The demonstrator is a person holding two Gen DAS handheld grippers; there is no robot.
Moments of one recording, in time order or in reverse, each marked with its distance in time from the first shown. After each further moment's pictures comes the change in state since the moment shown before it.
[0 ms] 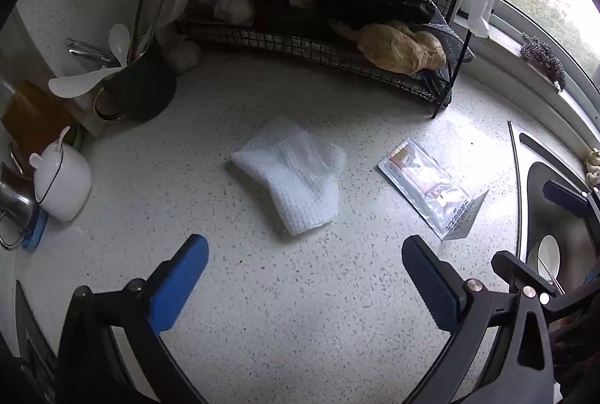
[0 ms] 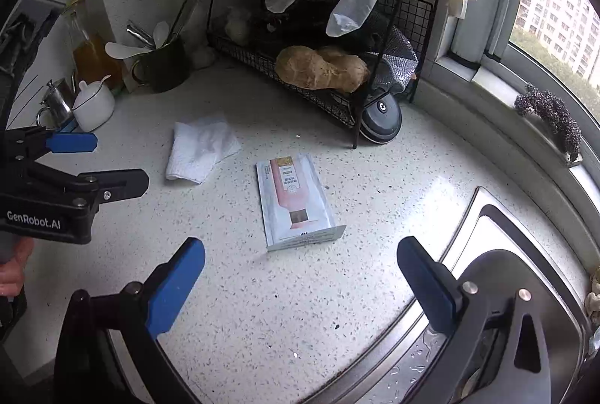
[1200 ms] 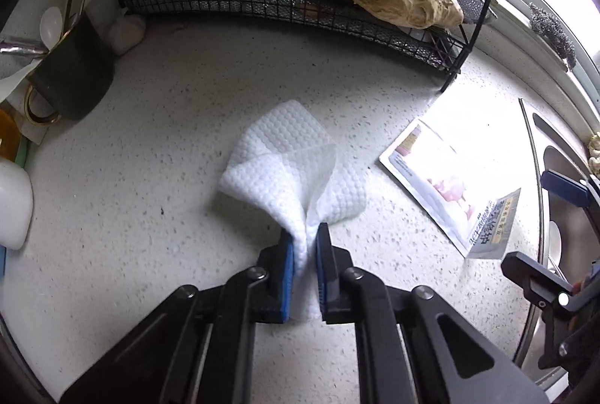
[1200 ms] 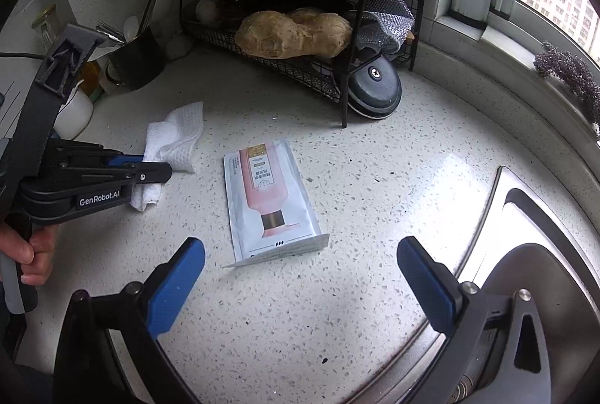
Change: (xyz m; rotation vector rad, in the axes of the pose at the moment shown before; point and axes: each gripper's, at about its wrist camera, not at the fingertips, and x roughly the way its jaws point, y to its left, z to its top) left arm 0.072 -0.011 0.010 0.032 0.083 -0.093; right arm 0.044 -0.021 -0.002 0.022 0.075 0.073
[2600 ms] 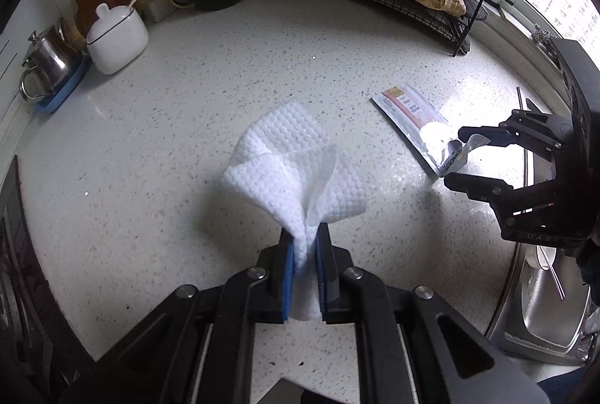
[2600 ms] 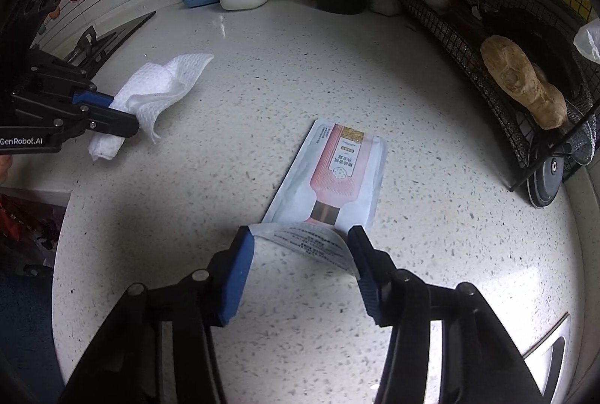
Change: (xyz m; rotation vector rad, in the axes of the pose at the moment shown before) left arm -0.104 0.011 -0.175 -0.239 -0.039 0.117; right arm 0.001 0.091 -0.048 -0.638 0.064 0.325
